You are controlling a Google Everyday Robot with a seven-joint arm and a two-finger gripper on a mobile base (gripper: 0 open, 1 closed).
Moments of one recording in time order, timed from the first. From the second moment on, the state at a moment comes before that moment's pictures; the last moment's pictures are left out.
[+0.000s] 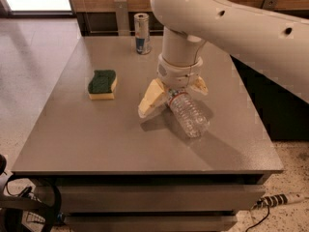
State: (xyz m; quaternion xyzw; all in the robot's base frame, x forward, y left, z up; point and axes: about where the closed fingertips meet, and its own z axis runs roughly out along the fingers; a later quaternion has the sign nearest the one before) arm 0.530 -0.060 0.834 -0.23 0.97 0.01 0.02
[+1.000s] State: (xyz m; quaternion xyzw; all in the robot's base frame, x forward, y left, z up) arm 0.532 -0.058 0.834 -0.23 0.97 0.01 0.03
